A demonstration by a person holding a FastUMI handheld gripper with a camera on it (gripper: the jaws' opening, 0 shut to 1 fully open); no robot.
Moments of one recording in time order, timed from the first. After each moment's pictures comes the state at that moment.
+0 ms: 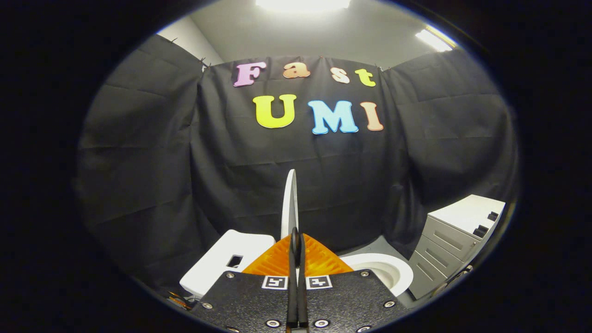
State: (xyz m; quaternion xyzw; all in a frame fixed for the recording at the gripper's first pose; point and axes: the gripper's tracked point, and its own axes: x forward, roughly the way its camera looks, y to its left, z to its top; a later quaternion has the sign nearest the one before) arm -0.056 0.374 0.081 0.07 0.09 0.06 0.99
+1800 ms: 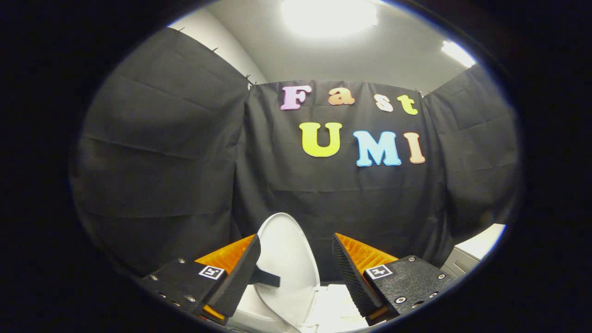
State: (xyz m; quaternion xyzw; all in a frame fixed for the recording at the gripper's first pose) arm -0.063 0.398 0.156 0.04 -0.01 0.17 0.99
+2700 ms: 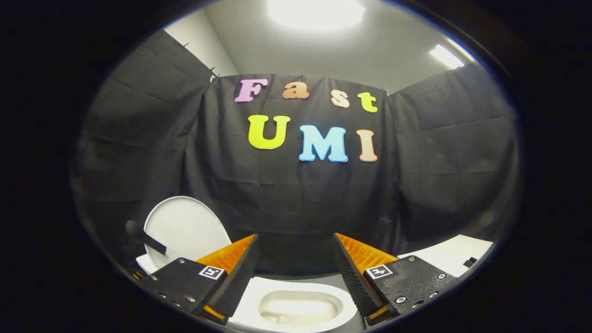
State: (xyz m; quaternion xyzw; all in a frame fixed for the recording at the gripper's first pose) arm -0.018 0.189 0.118 -0.01 0.01 0.08 1.00
